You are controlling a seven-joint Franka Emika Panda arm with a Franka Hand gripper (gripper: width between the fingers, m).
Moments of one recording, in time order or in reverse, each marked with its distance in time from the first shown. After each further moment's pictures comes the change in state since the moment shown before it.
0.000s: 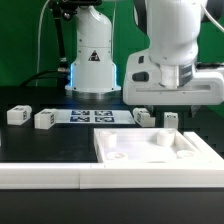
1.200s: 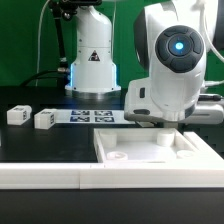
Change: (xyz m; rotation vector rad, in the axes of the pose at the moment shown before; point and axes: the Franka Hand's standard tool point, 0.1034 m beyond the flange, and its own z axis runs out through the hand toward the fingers) arm 0.007 0.002 0.028 -0.020 -0.272 0.012
